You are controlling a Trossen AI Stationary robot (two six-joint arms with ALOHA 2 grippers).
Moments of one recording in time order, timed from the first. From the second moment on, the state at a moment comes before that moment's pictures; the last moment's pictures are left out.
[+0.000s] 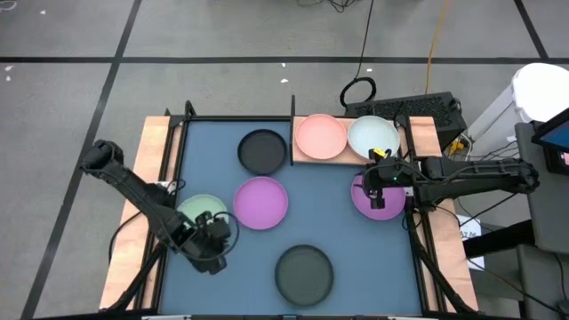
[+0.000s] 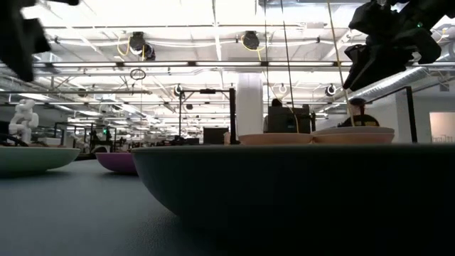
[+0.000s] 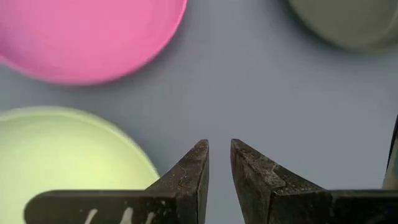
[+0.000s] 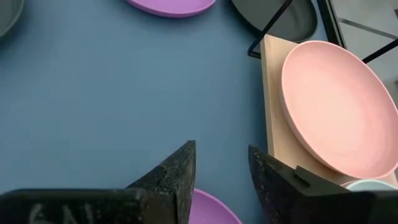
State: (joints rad) left arm -0.72 1.39 0.95 -0.76 -0.30 -1.10; right arm -0.03 0.74 0.59 -0.64 0.18 -0.22
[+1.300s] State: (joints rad) left arm -0.87 1.67 0.95 -0.99 -0.13 -1.21; right arm -0.03 0.74 0.59 -0.65 0.18 -0.23
